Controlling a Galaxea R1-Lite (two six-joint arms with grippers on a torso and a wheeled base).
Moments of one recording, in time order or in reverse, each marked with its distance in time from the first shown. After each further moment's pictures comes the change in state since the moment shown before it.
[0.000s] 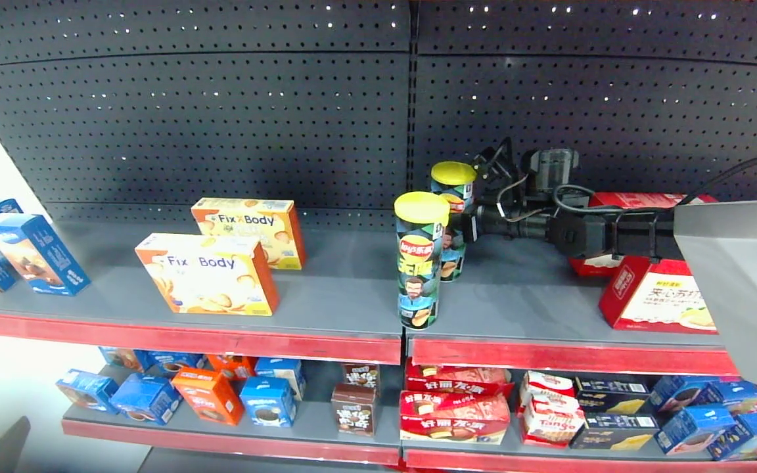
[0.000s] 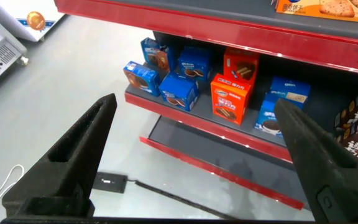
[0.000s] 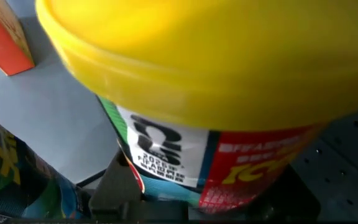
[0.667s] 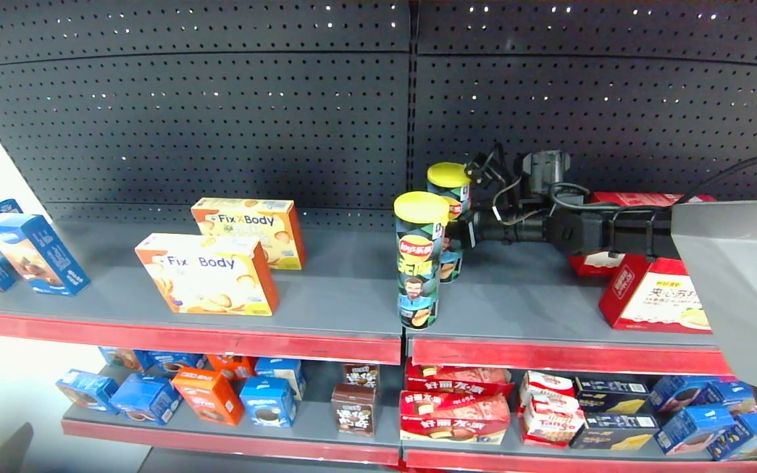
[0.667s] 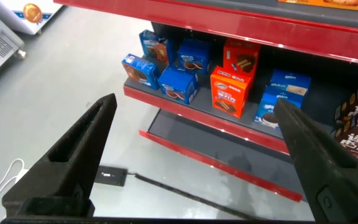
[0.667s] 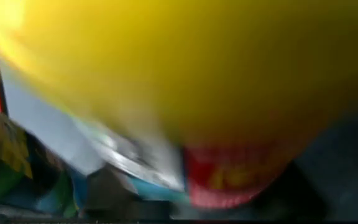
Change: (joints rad) left arm 0.001 0.000 -0.001 0.031 0.001 0.002; right arm 0.012 0.005 -0.039 0.123 0.000 0.002
